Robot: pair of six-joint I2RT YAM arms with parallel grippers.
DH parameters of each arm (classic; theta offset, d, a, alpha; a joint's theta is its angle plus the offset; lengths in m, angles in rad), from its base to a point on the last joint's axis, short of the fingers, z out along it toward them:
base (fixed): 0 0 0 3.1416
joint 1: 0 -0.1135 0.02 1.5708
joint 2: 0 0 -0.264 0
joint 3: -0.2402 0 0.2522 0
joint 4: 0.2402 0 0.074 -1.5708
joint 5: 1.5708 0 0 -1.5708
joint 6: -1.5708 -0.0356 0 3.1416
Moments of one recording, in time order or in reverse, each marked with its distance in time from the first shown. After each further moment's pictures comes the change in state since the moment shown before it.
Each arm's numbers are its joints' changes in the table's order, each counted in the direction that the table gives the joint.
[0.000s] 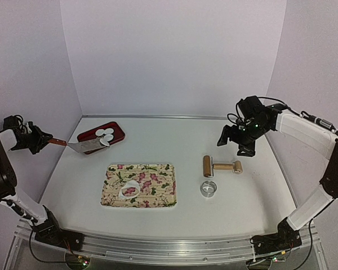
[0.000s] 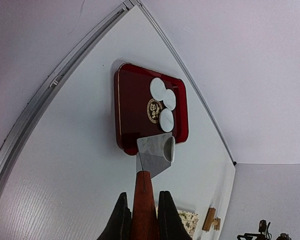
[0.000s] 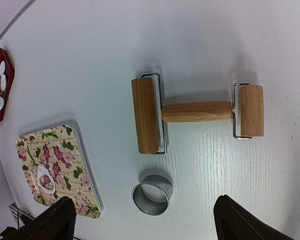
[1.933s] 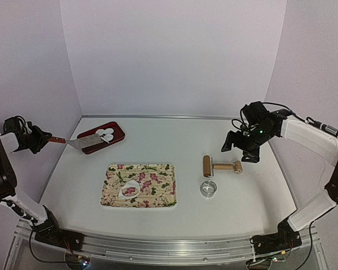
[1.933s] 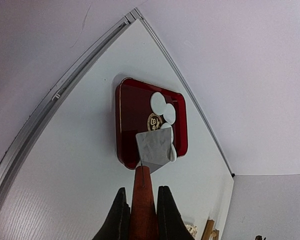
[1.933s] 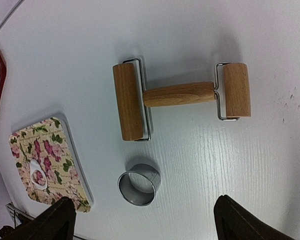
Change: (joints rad) left arm 0.004 -0.005 0.060 -0.175 -0.060 0.095; right arm 0.007 -0.083 0.105 0.001 0.008 -0.017
